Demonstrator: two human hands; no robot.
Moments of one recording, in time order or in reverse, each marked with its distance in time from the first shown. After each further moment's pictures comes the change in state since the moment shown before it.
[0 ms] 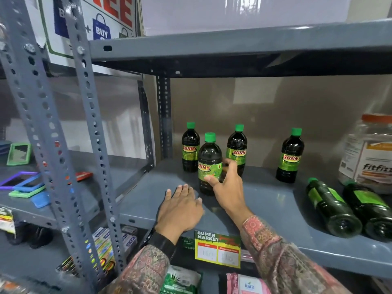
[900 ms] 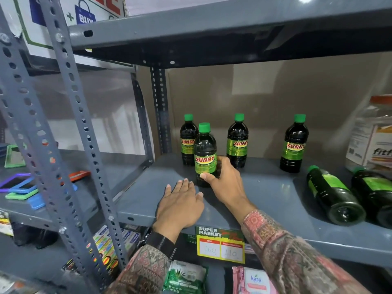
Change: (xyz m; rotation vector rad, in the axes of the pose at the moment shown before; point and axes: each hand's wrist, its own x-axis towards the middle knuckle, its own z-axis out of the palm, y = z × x) left_hand 0.000 0.000 0.000 0.012 -0.014 -0.006; right_hand 0.000 -0.003 0.002 -0.180 -0.117 0.031
